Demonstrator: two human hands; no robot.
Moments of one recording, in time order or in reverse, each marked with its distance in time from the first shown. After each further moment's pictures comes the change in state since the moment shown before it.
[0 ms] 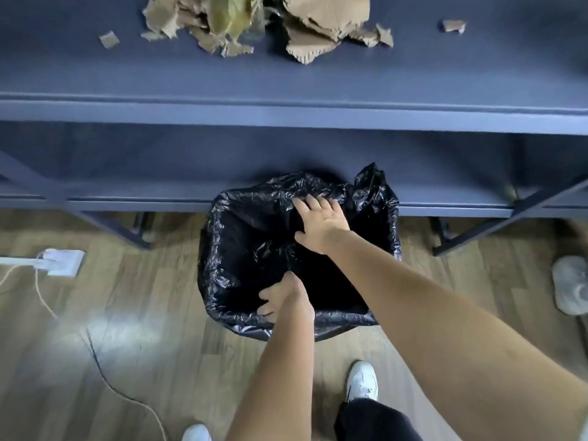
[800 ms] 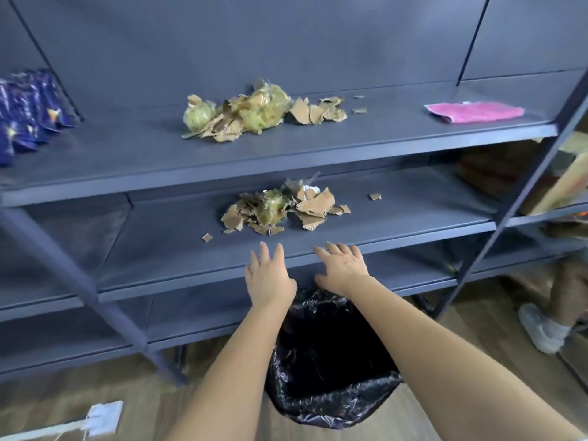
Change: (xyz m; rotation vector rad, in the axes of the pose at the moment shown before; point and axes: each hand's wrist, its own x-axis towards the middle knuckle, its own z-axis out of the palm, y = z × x) left_hand -0.155 0.099 -0.266 0.755 0.235 1.435; right_hand -0.157 -0.110 -0.220 0.057 0.283 0.228
